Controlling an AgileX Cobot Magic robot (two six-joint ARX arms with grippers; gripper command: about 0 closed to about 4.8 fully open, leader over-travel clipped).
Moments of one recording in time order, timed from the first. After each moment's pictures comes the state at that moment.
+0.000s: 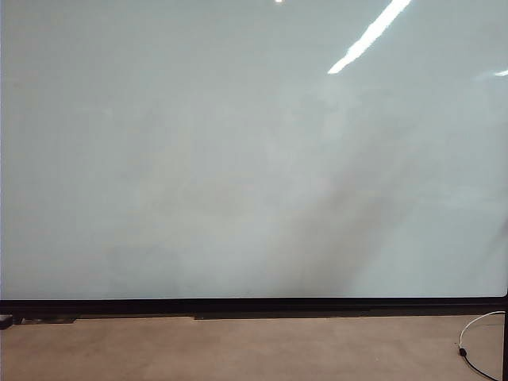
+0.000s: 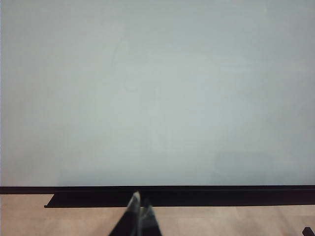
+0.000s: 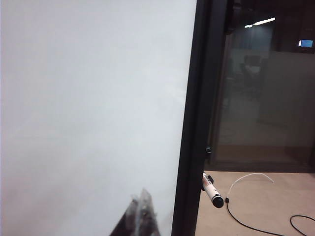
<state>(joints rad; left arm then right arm) 0.00 0.00 0.00 -0.04 0.00 -0.01 -0.10 0.00 0.02 0.25 -0.08 -0.05</state>
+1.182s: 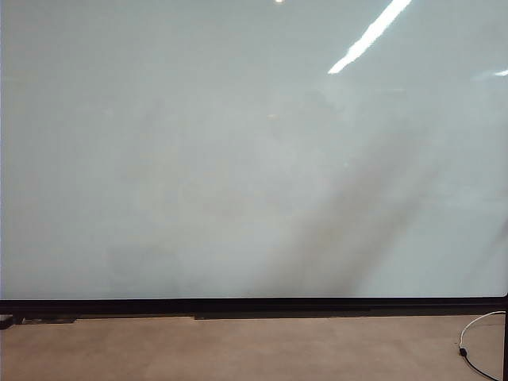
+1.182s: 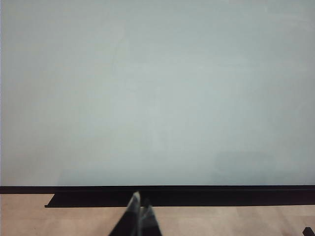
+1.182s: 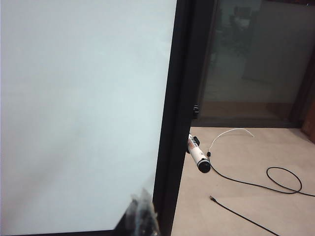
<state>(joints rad) 0.00 0.00 0.00 -0.04 0.00 -0.01 -0.10 0.43 0.09 0.43 0.00 -0.08</state>
